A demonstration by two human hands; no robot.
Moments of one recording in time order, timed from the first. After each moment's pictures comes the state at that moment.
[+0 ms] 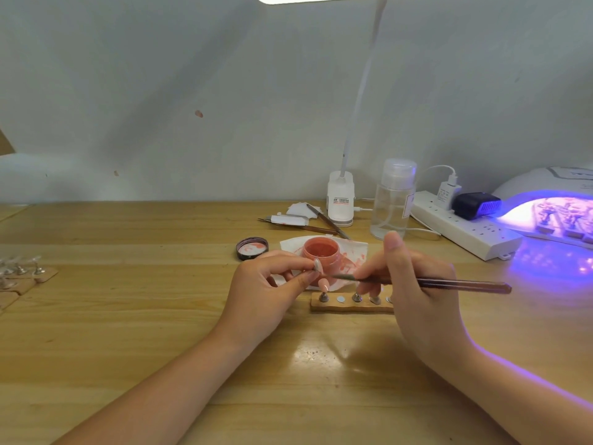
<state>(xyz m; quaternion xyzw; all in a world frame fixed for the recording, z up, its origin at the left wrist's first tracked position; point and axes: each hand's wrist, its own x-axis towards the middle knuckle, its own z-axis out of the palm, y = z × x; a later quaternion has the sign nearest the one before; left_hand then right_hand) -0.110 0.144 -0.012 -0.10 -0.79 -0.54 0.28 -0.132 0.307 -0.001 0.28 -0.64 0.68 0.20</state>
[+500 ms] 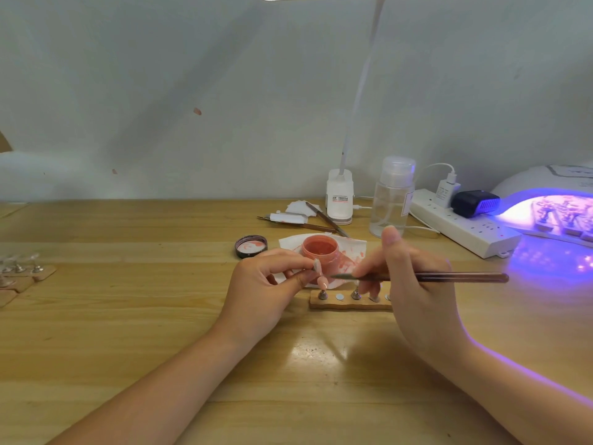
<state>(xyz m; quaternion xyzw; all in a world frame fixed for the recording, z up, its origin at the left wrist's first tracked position) -0.111 0.144 -0.013 -0.12 -0.79 -0.54 0.27 -0.131 0.306 0.001 0.27 -0.64 0.70 0.18</state>
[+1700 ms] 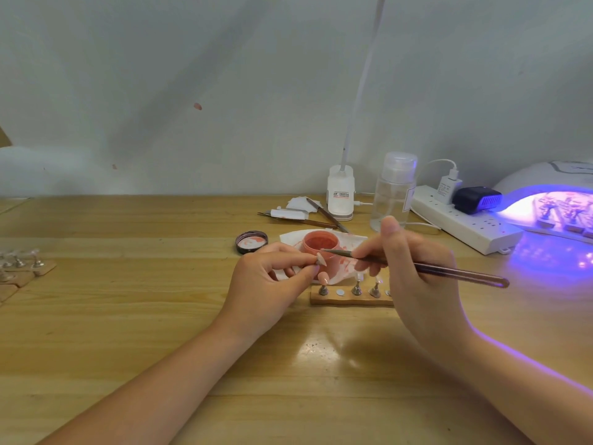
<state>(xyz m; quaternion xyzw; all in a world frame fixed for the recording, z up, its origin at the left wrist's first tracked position) -0.108 0.146 -0.012 -0.08 -0.80 -0.54 0.26 -0.136 0.307 0.002 0.31 -0.65 0.66 0.21</state>
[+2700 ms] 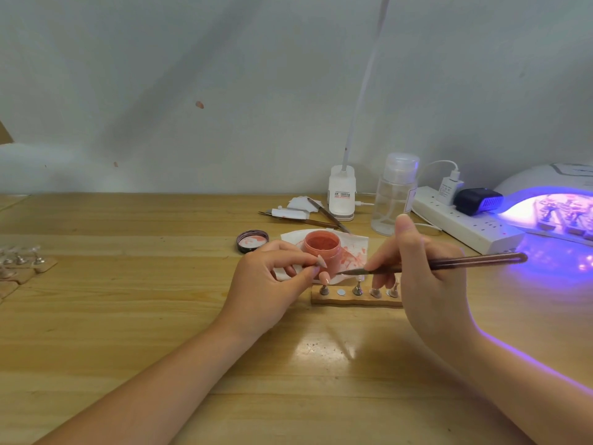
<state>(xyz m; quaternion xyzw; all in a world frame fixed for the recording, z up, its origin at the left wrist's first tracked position) -0.107 0.146 -0.010 -0.07 -0.81 -0.52 0.26 -0.136 0.309 0.003 0.26 -0.65 0.69 0.20</state>
